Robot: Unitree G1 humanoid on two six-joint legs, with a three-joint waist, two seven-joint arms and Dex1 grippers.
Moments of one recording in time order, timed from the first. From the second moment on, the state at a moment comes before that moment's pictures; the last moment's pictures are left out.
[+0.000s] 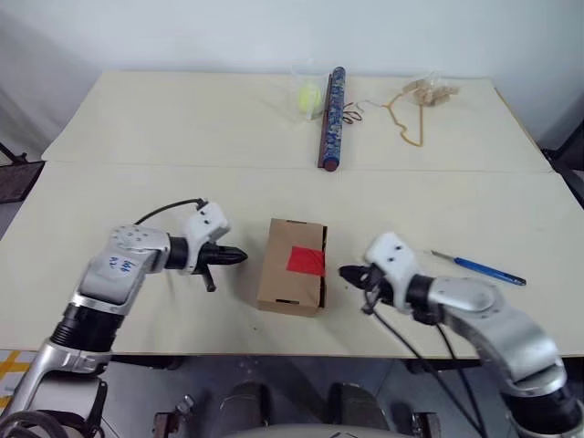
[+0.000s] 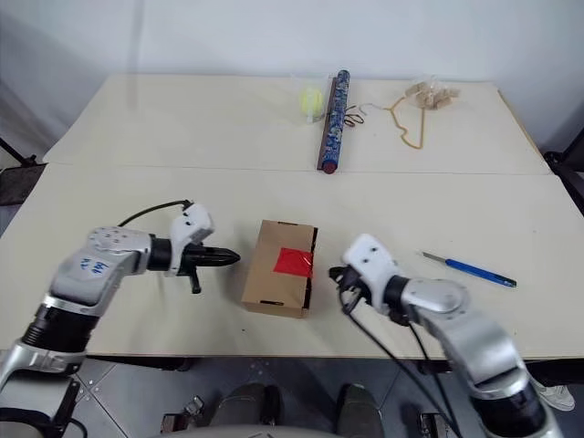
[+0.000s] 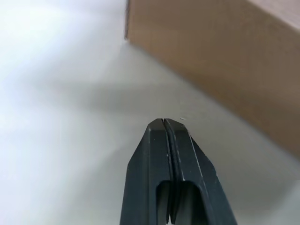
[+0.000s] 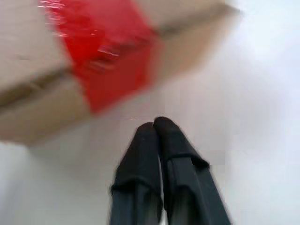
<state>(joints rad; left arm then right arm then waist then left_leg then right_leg) -0.54 0.76 -0.11 -0.03 -0.25 0.71 -1.00 -0.23 -0.64 -0.01 -0.65 0.40 1.06 0.62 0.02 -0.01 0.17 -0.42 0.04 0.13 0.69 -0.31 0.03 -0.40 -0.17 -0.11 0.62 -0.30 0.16</state>
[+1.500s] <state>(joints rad) -0.69 0.58 -0.28 -0.12 -0.27 0.63 -1.00 -0.60 -0.25 -0.32 -0.31 1.18 1.61 -0.29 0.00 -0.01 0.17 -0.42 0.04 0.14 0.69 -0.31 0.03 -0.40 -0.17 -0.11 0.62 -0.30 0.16</state>
